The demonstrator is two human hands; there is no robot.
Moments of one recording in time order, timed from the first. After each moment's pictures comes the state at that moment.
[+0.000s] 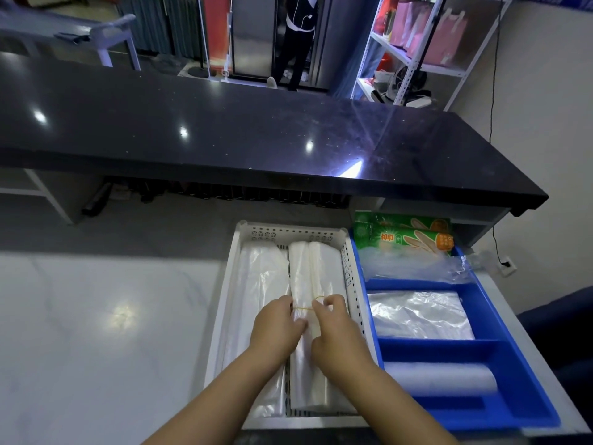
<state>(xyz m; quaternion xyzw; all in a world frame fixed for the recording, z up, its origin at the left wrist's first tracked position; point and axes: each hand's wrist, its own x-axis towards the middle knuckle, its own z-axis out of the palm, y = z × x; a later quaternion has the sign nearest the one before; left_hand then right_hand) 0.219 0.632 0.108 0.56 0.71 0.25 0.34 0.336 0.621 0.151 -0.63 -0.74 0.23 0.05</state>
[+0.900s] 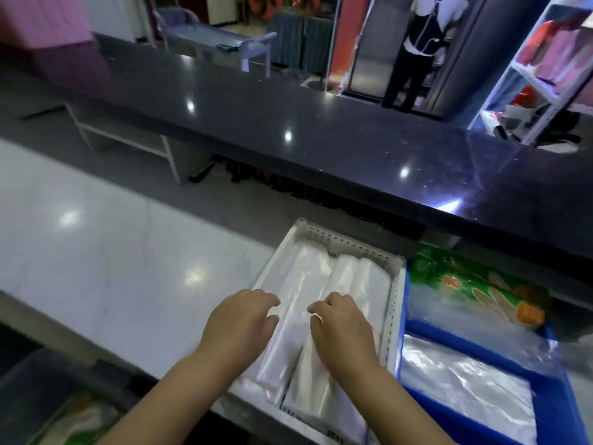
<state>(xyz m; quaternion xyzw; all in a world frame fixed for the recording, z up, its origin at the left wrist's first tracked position) 0.182 0.561 0.150 0.57 0.79 0.22 0.07 0.332 0.652 0.140 -0.42 -0.89 0.12 0.12</state>
